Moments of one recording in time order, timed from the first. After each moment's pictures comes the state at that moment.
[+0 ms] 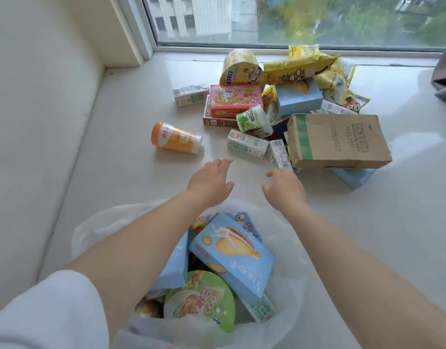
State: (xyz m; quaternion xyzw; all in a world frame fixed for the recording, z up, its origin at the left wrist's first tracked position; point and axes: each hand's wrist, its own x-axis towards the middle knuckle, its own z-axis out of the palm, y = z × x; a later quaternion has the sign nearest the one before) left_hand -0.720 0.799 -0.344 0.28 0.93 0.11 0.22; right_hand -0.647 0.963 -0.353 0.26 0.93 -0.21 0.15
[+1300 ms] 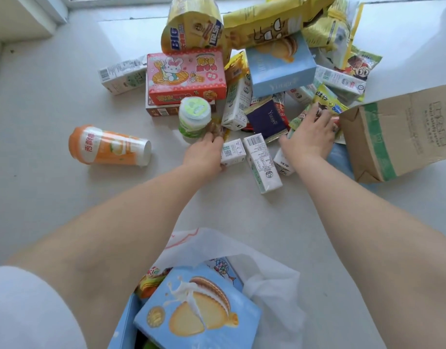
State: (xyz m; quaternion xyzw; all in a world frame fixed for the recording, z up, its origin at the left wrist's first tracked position) left_hand -0.825 0.927 -0.451 0.31 0.92 0.00 0.24; right_hand -0.751 1.116 -0.442 0.42 0.90 -0.10 0.04
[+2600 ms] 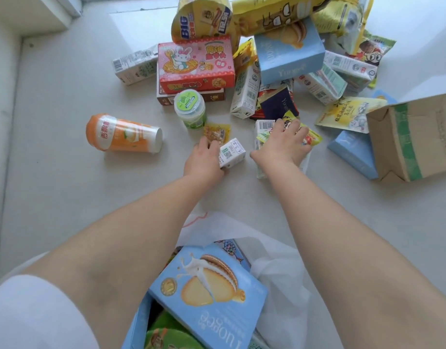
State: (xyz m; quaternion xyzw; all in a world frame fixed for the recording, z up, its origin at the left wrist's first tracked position) left_hand -0.788 0.896 -0.455 0.21 0.94 0.07 0.24; right_hand -0.745 1.041 -0.436 0.41 0.89 -0.11 0.17
